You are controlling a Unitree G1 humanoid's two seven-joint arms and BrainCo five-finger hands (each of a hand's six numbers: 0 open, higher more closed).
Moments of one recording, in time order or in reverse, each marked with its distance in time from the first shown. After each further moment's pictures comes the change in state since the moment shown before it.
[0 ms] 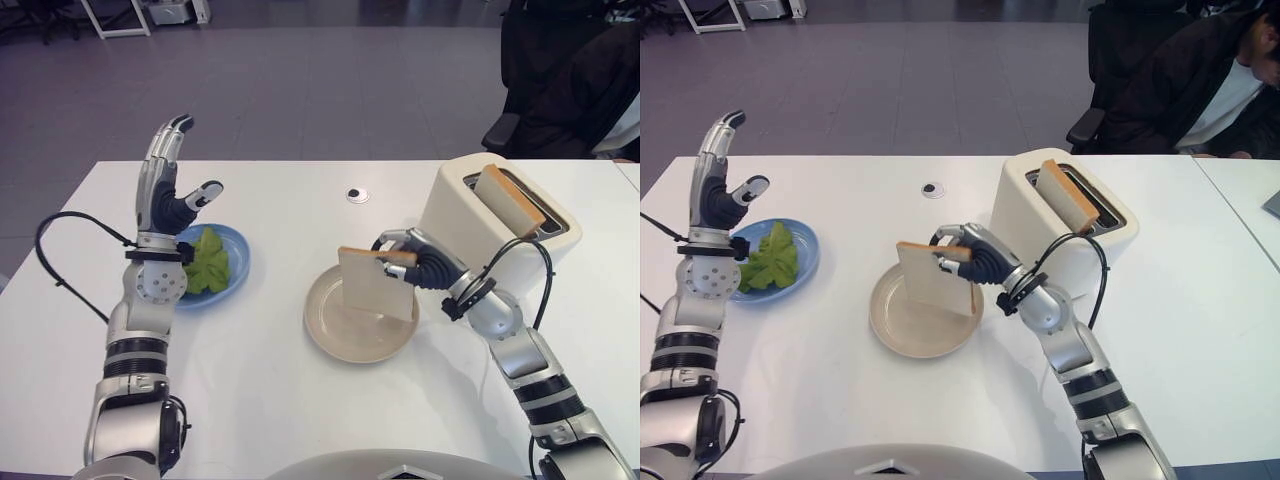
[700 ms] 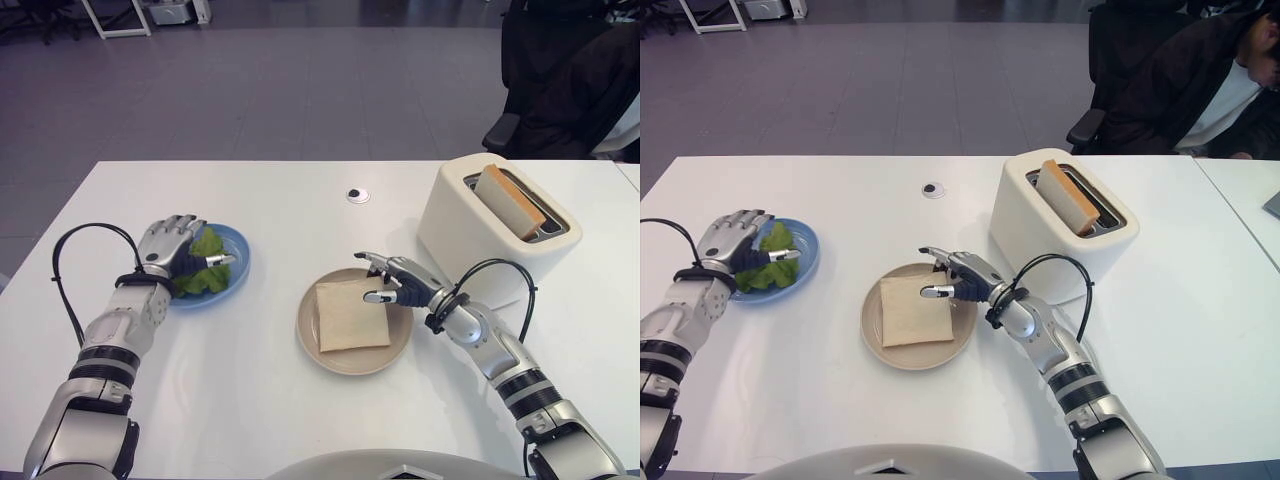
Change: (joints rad) left arm 0.032 0.147 -0.377 0.175 0.195 0.303 -0.210; right arm -0.044 0.027 0.054 0.168 -0.188 -0.068 -0.107
